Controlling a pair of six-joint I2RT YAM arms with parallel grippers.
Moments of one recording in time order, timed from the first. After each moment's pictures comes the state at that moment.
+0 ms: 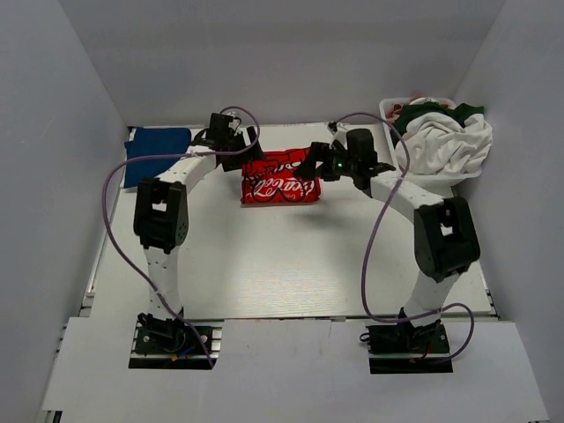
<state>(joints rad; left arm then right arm) -0.26 2.16 1.75 -0.35 0.23 -0.49 0.38 1.82 1.26 0.04 -0.54 0.42</state>
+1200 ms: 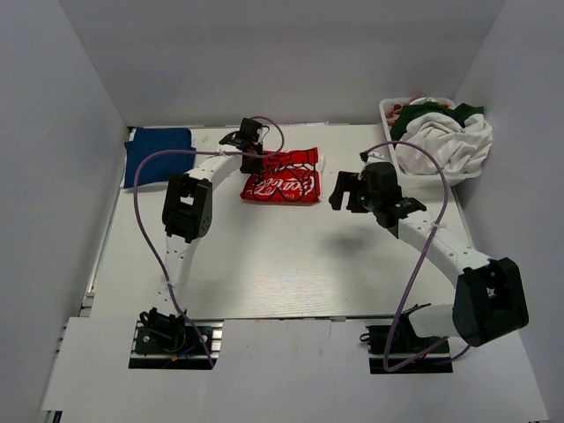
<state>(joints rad) -0.36 2.41 2.02 -0.56 -0.06 -0.30 0.41 1.33 0.89 -0.18 -0.04 0.35</state>
